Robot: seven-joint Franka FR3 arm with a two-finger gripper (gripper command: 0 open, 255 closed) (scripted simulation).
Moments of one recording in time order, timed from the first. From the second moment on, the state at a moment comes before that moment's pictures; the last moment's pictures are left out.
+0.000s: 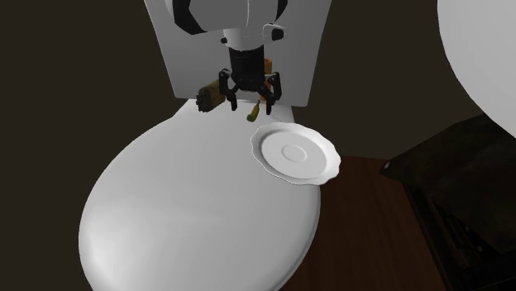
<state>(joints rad) 0.29 0.35 0.42 -1.69 -0.19 1.93 0.53</state>
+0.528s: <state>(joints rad) 0.29 0.35 0.42 -1.69 -0.19 1.93 0.53</state>
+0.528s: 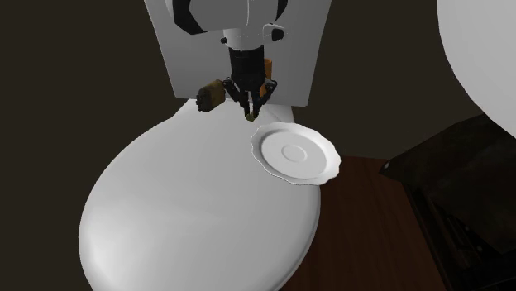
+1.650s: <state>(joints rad) 0.29 0.31 0.43 -1.59 -0.17 1.80 0.51</state>
